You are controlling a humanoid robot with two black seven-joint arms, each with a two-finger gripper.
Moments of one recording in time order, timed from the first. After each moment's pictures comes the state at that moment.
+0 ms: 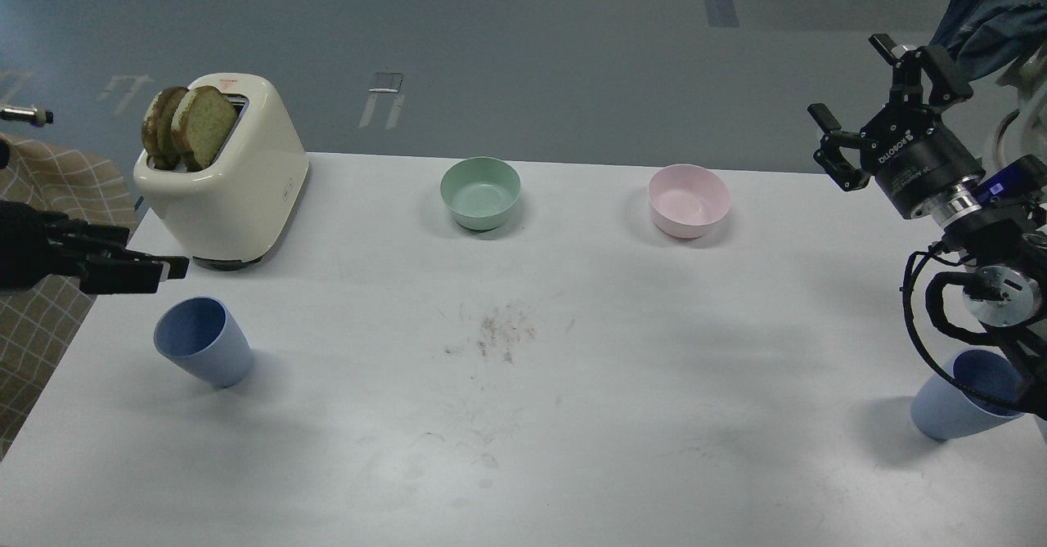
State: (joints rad) left arm -0.71 1.38 -0.43 -1.43 1.72 -0.47 -0.49; right arm 0.77 -0.48 0.63 0.72 -0.24 0.49 0.49
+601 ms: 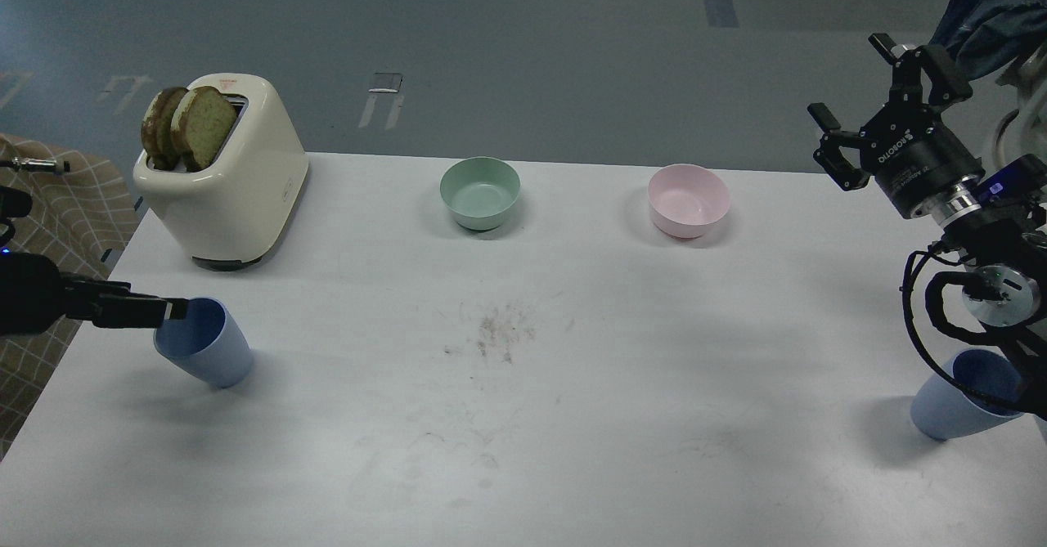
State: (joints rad) left arm -0.70 1.27 -0.34 -1.29 1.64 -0.47 -0.49; right arm 0.77 -0.48 0.63 0.72 -0.24 0.49 0.49
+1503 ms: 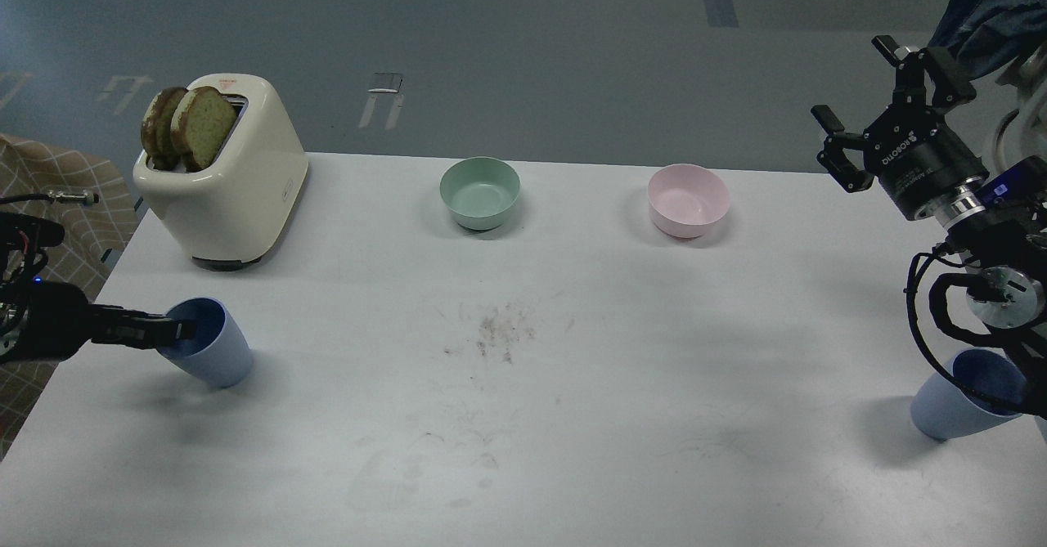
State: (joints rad) left arm -0.64 1.19 -0.34 -1.21 1.64 -0.46 -0.49; right arm 0.76 -0.49 0.62 0.72 -0.24 0.49 0.49
